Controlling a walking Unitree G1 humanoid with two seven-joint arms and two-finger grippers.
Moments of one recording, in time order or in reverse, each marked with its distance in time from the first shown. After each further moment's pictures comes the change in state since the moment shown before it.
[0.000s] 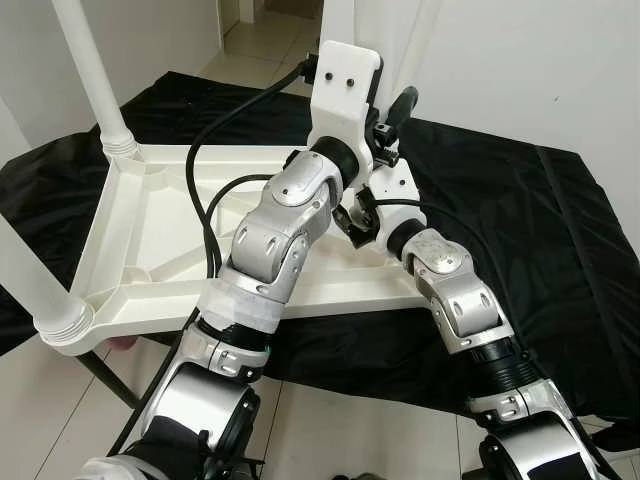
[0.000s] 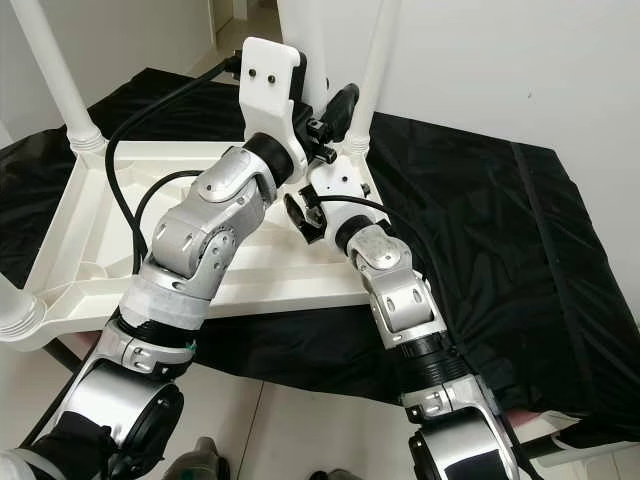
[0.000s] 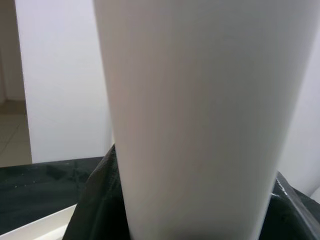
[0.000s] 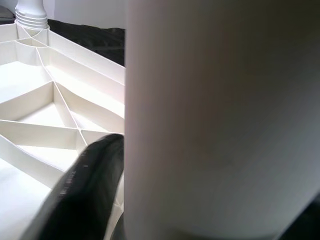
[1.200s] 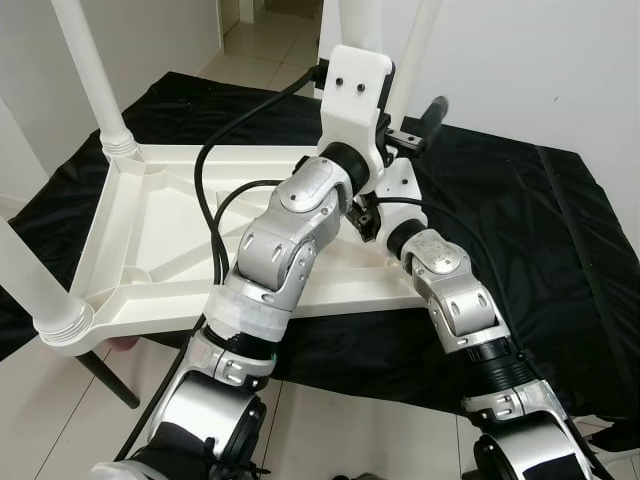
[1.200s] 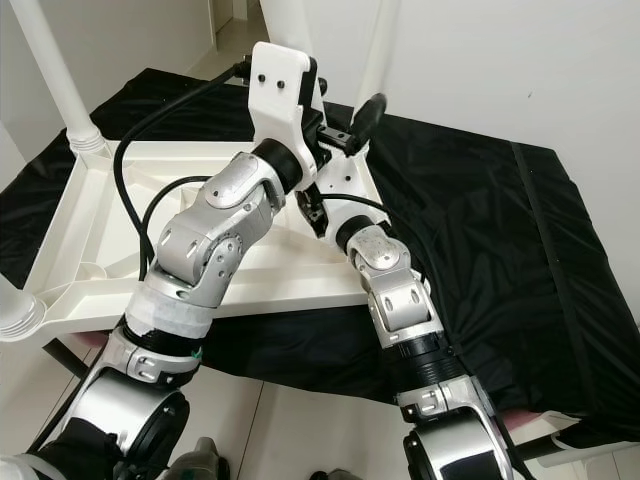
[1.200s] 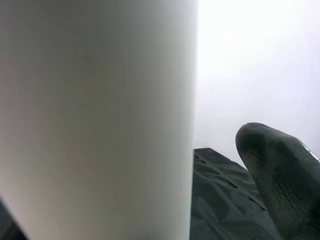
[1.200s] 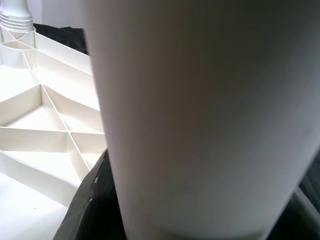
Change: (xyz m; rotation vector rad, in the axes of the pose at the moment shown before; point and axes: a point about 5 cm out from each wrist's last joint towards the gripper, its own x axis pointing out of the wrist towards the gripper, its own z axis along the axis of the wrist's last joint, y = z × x) left arm -0.003 -0.008 0.002 -0.047 -0.010 -0.022; right arm 0.001 -0.003 -0.002 0.026 0.000 -0.047
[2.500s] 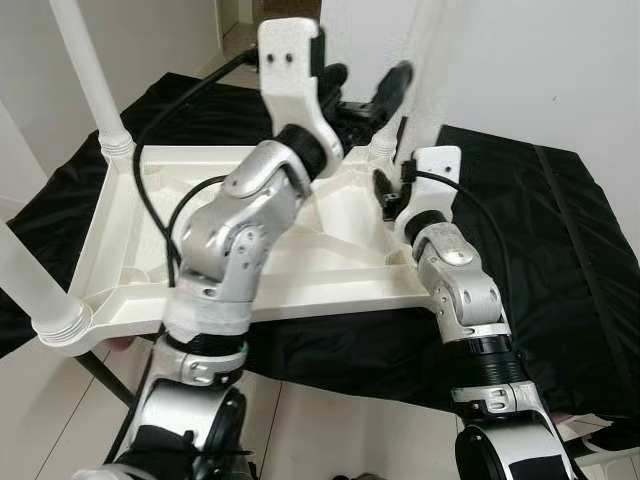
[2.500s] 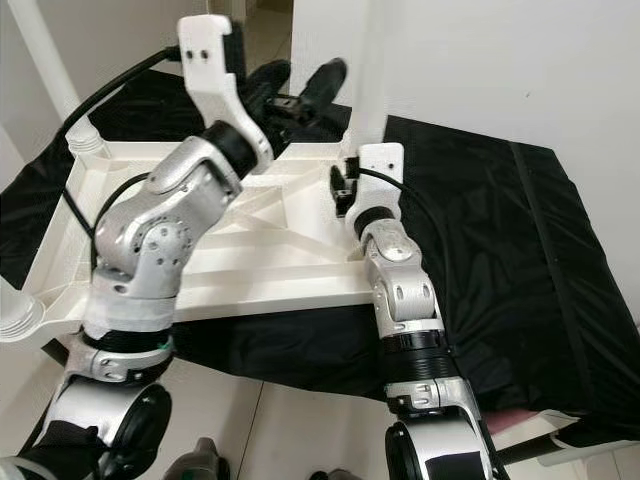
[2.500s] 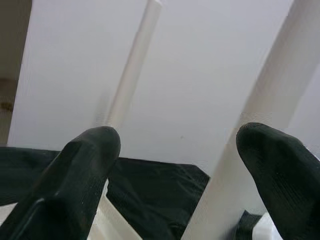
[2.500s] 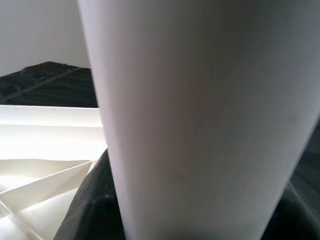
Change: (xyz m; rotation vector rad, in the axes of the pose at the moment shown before) left arm -0.029 0.033 0.022 -0.186 -0.045 0.034; right arm -0.004 -0.031 -0.003 0.273 -0.006 -0.339
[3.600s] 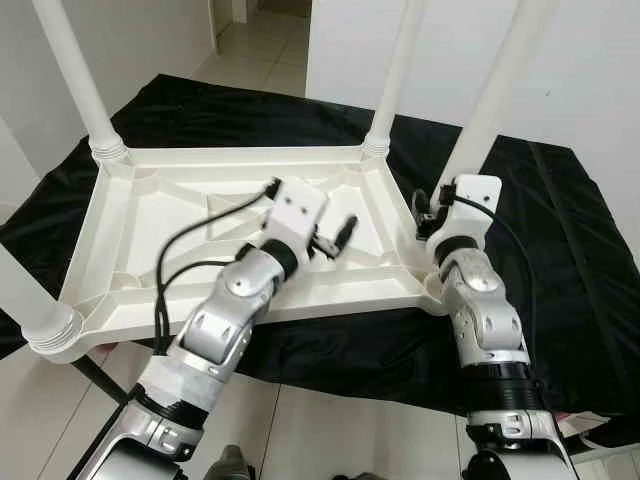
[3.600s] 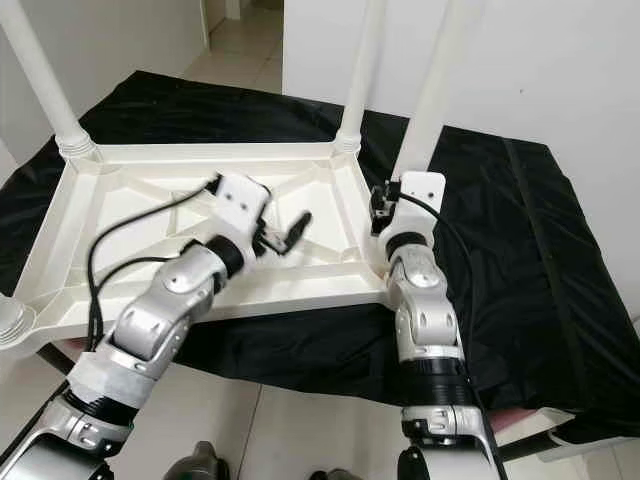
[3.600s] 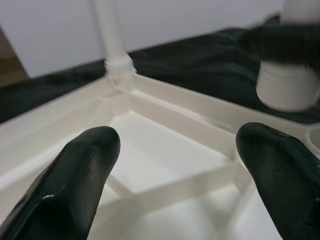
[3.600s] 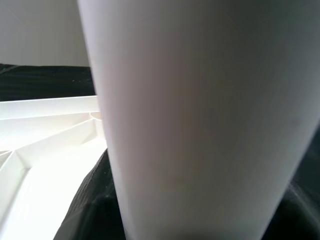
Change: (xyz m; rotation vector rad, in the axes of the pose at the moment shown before) left arm -0.059 0.026 -0.118 0.430 0.399 -0.012; right arm -0.024 -0.039 -0.023 0.005 -0.004 -0.169
